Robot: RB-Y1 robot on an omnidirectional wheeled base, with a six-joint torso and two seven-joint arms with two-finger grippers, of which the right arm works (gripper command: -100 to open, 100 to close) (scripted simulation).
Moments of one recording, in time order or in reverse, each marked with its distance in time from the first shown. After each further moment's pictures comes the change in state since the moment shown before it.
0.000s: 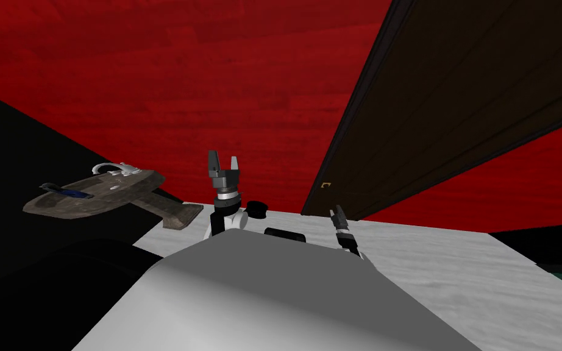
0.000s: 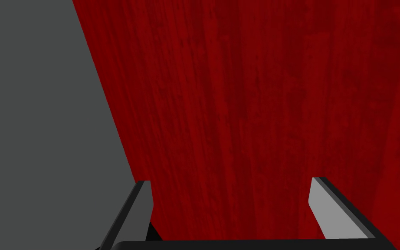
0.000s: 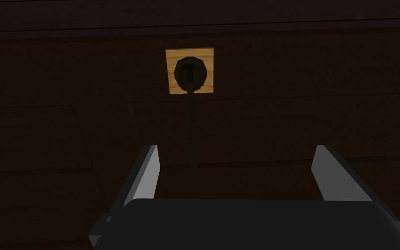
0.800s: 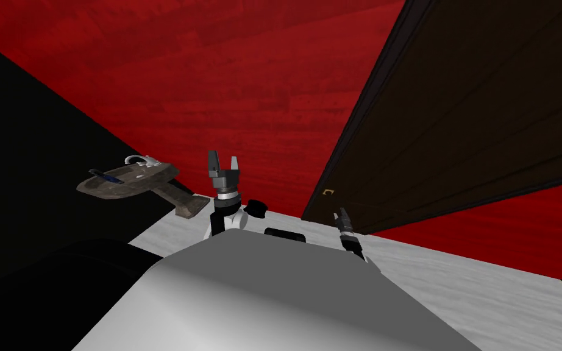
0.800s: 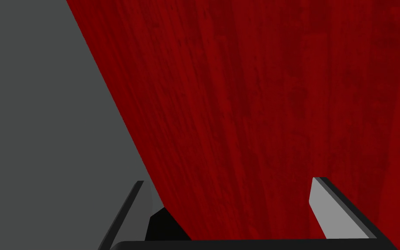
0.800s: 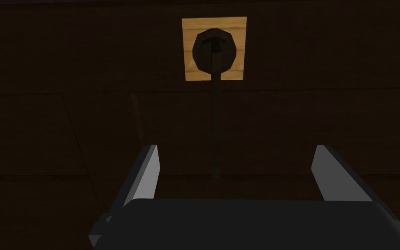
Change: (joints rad) arm -0.047 -0.021 -0.020 0.150 -0.027 -0.022 -0.025
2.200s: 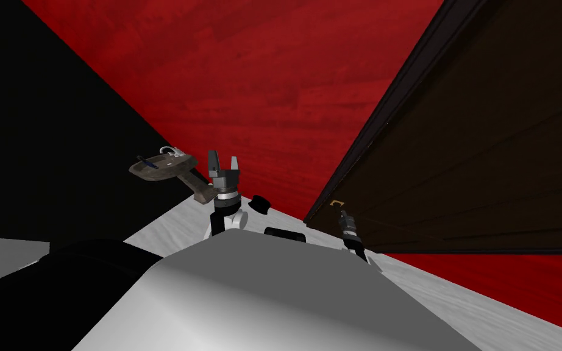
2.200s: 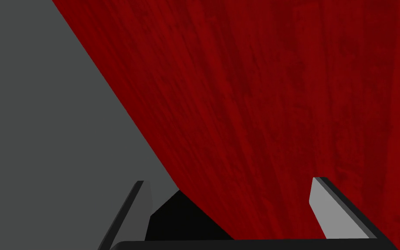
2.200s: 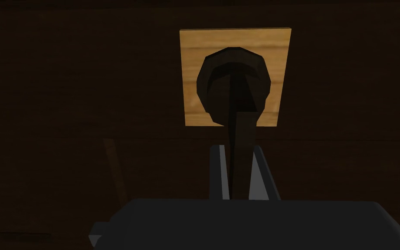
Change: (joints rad) arm -0.030 0.010 -0.063 0.043 -0.039 0.022 0.031
